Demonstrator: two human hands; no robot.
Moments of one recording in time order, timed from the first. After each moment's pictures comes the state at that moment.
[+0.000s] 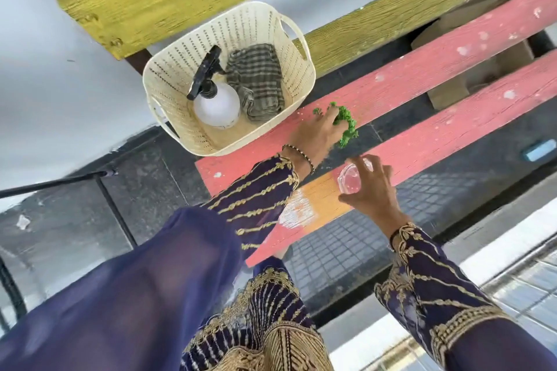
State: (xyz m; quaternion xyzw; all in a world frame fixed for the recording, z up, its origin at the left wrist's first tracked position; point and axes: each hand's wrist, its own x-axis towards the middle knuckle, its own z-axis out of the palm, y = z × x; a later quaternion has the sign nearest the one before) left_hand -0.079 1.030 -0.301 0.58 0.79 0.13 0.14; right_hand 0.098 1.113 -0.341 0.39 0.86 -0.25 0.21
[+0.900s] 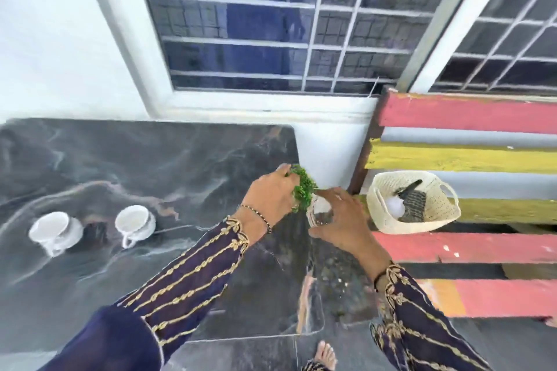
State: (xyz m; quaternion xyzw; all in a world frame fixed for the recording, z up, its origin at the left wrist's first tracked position) left_hand -0.081 0.433 0.014 0.27 0.95 0.14 0.01; right_hand -0.027 0.610 -0.030 0.08 0.96 -0.25 0.08
